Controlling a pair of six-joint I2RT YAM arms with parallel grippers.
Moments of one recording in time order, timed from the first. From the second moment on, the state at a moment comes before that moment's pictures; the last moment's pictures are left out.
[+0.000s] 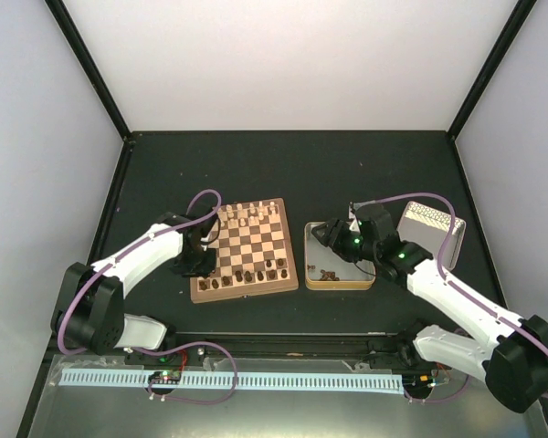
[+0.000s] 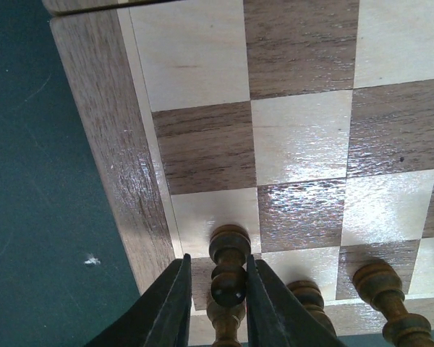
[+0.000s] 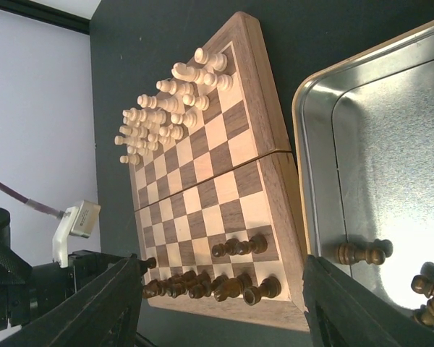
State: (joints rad) left arm -0.38 1.36 0.82 -0.99 -0.01 -0.46; right arm 0.59 1.05 0.67 -0.26 -0.24 1.04
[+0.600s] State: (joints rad) left arm -0.38 1.19 0.91 -1.01 -0.04 -0.46; right arm 0.59 1.33 0.97 -0.60 0.01 0.45
